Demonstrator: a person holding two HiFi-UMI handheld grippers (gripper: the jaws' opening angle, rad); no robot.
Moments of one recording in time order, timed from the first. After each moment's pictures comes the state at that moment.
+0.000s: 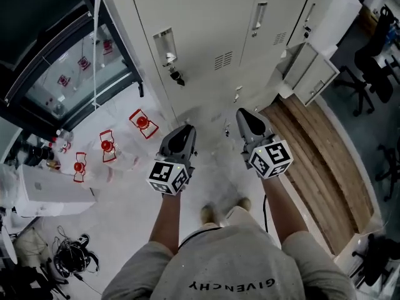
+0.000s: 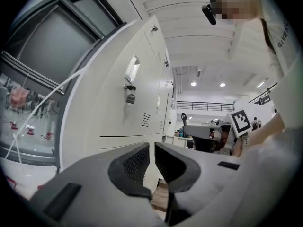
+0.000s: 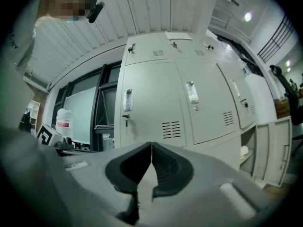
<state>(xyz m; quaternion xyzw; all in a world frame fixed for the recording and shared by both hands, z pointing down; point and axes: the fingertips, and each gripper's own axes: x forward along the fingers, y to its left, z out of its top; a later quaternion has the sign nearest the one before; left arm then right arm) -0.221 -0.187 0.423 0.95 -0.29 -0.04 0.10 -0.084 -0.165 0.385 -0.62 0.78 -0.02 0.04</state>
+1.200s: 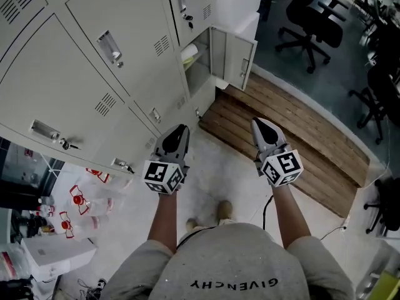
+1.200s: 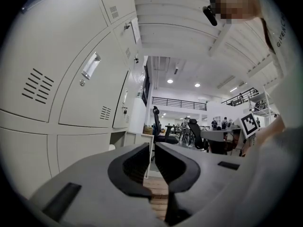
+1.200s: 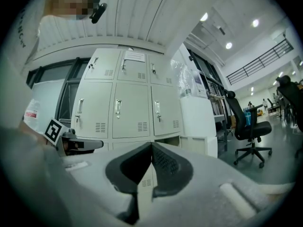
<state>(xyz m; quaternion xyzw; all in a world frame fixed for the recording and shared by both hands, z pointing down) 0.119 -0.096 0.418 0.99 -0.12 -0.01 0.08 0.266 0.038 0.398 -0.77 0.63 -0.02 0.03</state>
